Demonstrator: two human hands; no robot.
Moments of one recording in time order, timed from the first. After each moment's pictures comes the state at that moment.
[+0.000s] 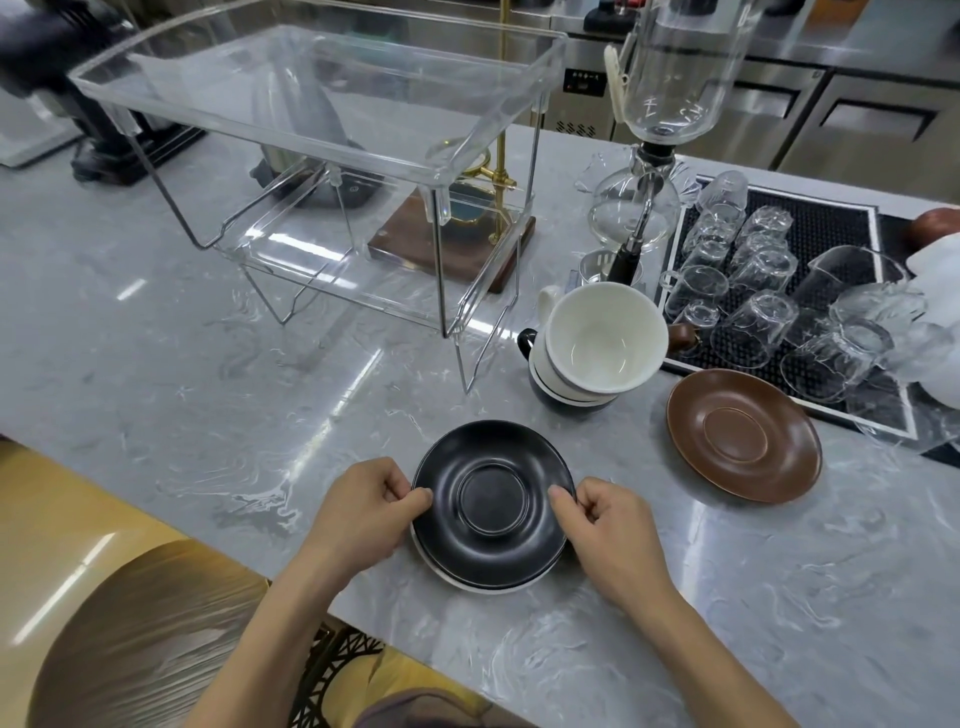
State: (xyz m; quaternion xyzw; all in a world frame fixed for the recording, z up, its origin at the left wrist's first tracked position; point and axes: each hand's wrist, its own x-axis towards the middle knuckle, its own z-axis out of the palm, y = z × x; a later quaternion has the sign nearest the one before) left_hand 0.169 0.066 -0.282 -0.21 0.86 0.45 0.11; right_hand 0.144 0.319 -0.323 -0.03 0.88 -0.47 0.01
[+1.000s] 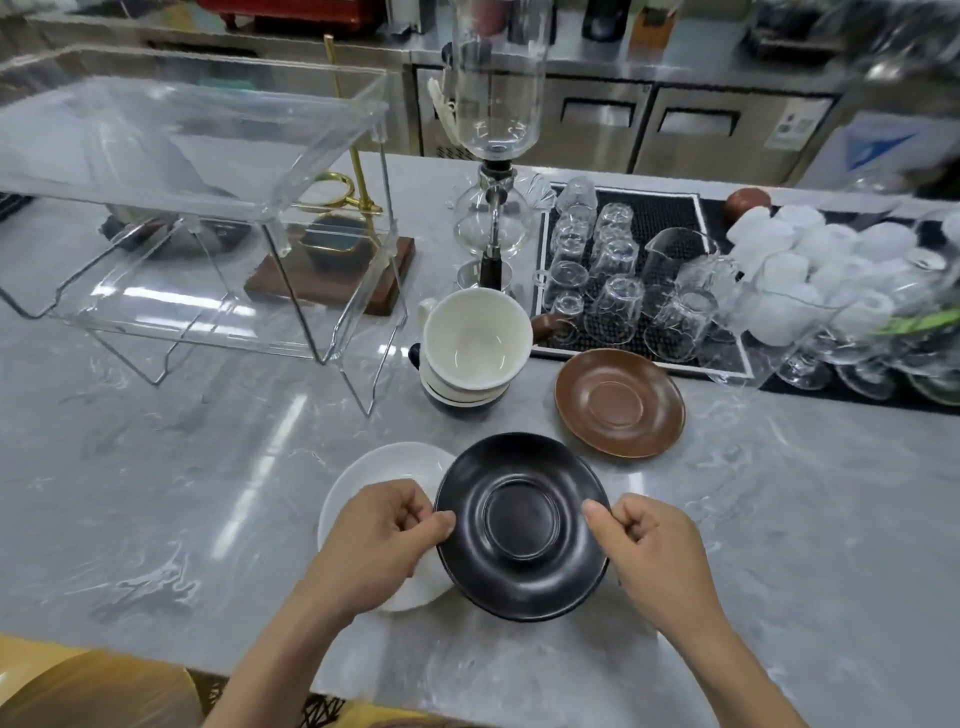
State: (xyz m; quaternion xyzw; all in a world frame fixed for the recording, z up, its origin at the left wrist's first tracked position) left_hand 0.162 0.141 -0.260 -0.03 0.85 0.50 0.16; right_hand 0.197 0.405 -0.289 0.11 0.87 -0.47 -0.06
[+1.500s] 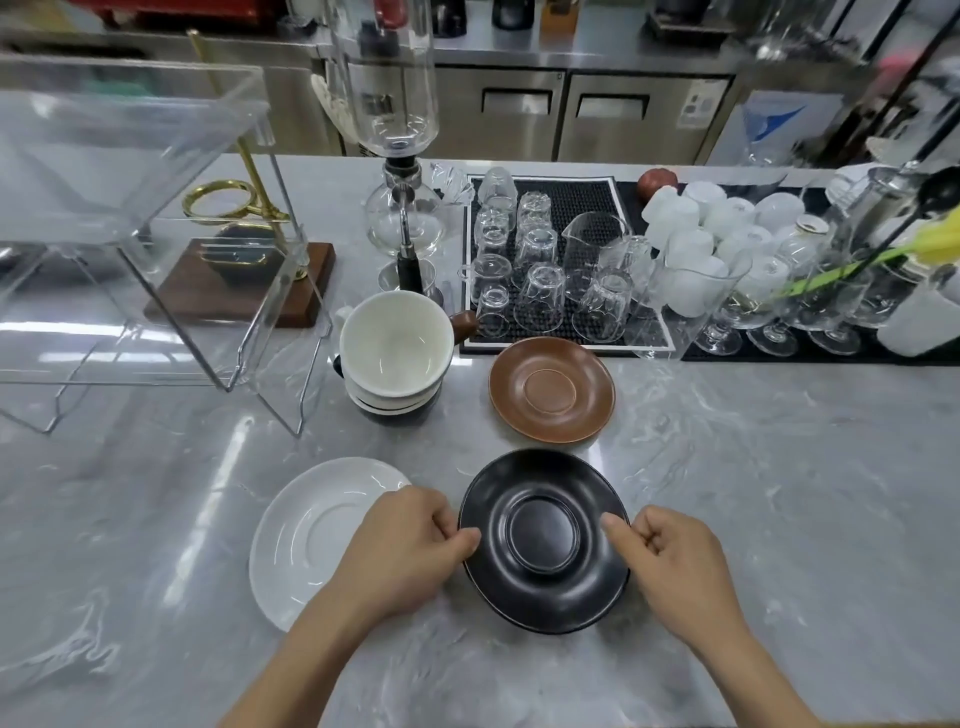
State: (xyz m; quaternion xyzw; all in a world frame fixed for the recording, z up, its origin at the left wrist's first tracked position) left_hand 0.150 0.208 -0.259 0.10 0.92 0.33 0.20; right_hand 0.236 0.460 -0.297 0.20 0.88 -0.42 -0.08
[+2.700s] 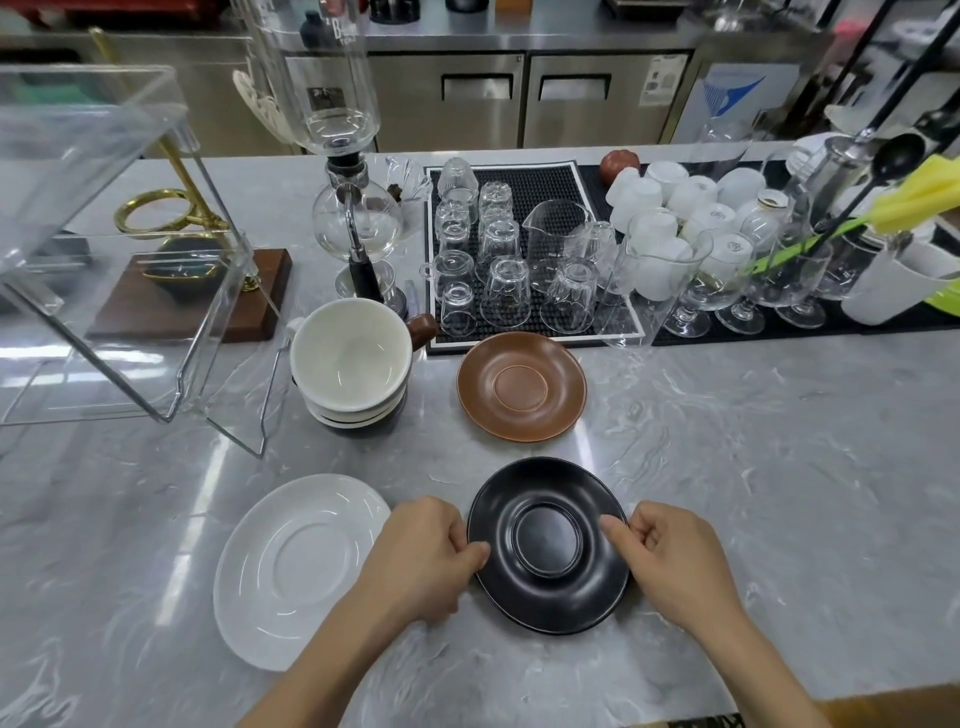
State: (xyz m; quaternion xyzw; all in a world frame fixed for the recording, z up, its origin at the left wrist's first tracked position) left_hand 0.147 0.244 -0.269 0.12 0.90 0.30 0.28; right_hand 0.238 0.484 -0.305 0.24 0.91 -0.34 -0.04
